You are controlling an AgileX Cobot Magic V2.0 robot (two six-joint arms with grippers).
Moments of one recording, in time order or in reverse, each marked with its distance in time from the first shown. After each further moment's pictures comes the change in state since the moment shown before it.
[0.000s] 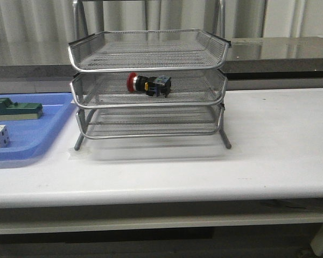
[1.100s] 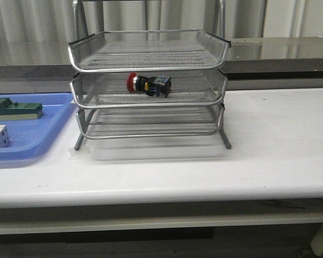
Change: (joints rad) left arm 0.000 0.000 0.000 0.000 0.000 0.000; right arm 0.000 -0.419 0.544 -0.076 -0.438 0.000
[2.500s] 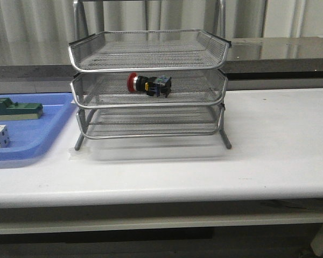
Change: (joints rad) left arm 0.000 -0.002 0.000 0.000 0.000 0.000; right arm -0.070 -0.030 0.133 -0.002 -0.096 0.014
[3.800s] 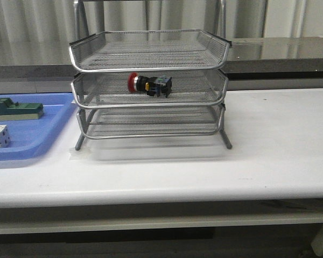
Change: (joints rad) left arm 0.134 -0.253 0.536 0.036 -0.980 -0.001; right arm 0.000 0.000 0.000 0.000 0.000 0.002
